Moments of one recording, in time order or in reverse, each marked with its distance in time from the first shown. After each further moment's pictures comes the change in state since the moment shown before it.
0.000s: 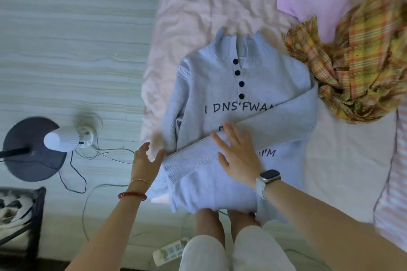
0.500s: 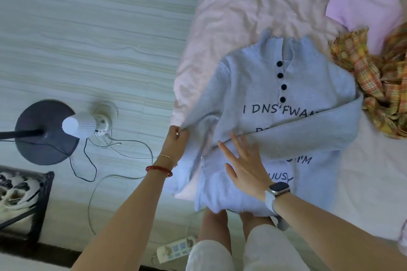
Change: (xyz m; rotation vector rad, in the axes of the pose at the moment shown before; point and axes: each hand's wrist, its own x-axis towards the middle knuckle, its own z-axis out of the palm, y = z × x) left_hand 0.039 0.007 -0.024 -0.318 -0.095 0.053; right_hand 0.018 -0.069 0.033 -0.036 -0.106 0.003
